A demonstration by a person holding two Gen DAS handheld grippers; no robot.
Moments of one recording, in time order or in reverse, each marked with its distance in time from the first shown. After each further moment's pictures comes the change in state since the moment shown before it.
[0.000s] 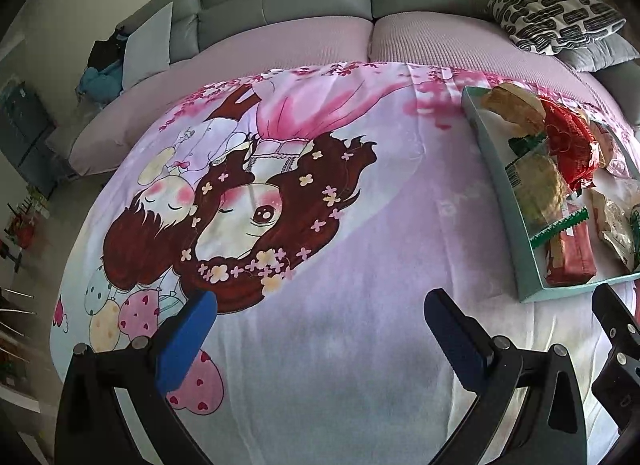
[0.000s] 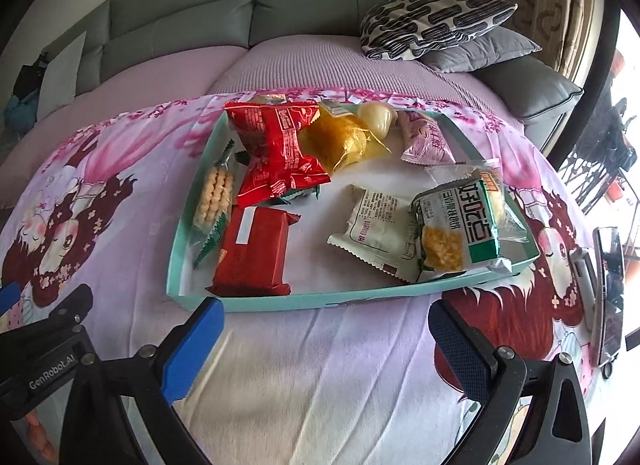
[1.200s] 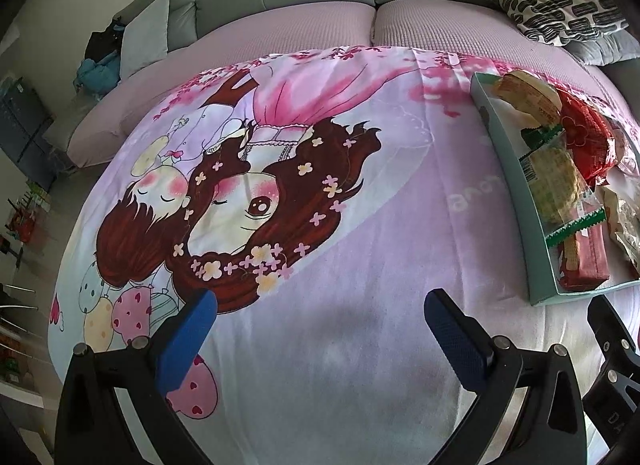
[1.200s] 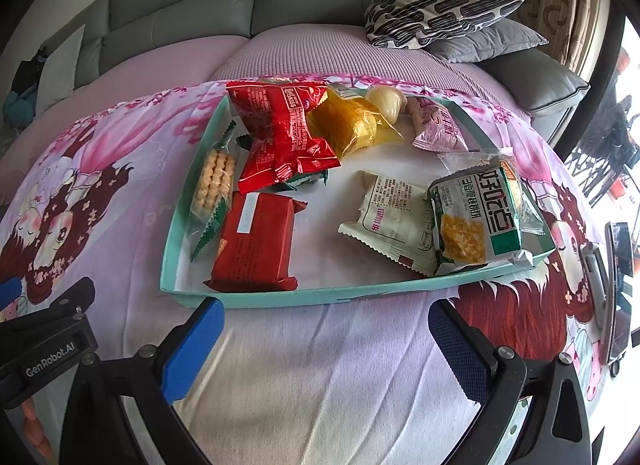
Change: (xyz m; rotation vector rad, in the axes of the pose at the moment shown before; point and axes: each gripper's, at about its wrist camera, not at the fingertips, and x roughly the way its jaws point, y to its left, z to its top) left arm 0.014 -0.001 0.004 -0.003 0.052 0.003; right arm 0.014 0.005 -0.003 -0.008 0.032 0.007
